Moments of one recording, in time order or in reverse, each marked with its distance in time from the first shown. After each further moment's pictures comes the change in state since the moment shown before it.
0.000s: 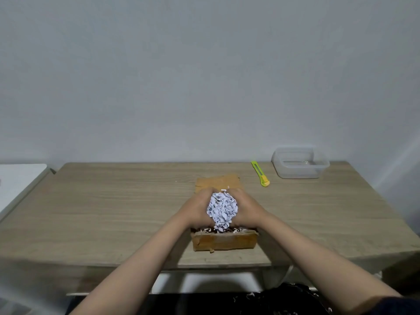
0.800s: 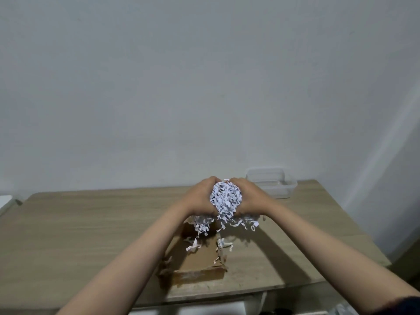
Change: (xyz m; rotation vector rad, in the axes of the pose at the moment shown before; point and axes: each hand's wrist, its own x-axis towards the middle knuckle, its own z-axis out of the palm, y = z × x) left_hand 0.077 0.100 -0.022 0.024 0.009 0.093; right_hand -0.004 0.022 -0.133 -0.173 0.040 0.044
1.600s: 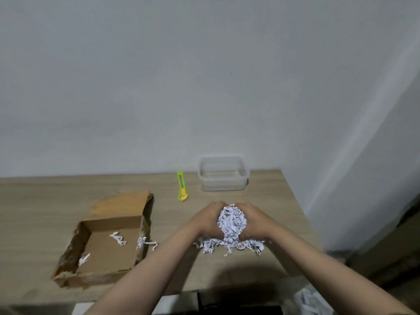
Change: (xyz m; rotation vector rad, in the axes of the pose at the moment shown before) left_hand 0.105 0.087 0.211 -0.042 -0.198 -0.104; right_hand -0.093 0.210 -0.028 0.124 -0.190 0.130
